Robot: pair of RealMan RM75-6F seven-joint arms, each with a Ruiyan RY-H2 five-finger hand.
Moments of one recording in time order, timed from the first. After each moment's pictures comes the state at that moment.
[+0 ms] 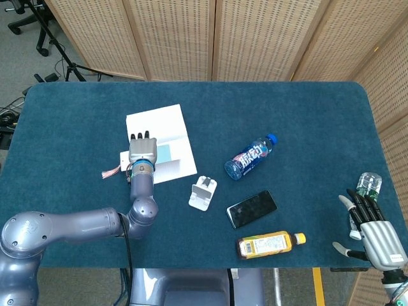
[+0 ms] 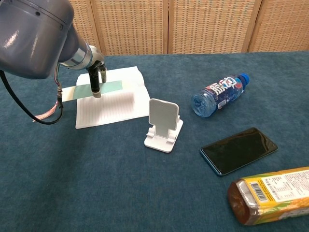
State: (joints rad) left arm -1.32 -1.66 -0.43 -1.29 -0.30 1.15 1.23; right arm 0.07 -1.04 -0.03 -1.60 -1.67 1.50 0.16
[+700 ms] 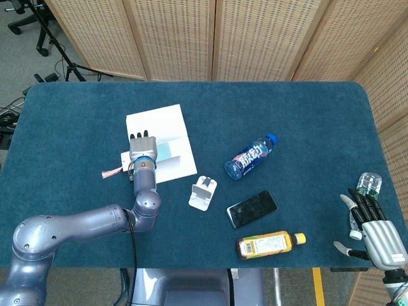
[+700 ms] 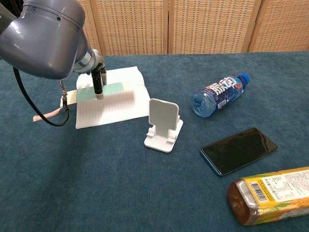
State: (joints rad) left arm -1.30 -1.75 -0.52 -1.14 -0.29 1.12 1.29; right arm 0.07 -1.04 -0.03 -1.60 -1.66 1.51 0.18
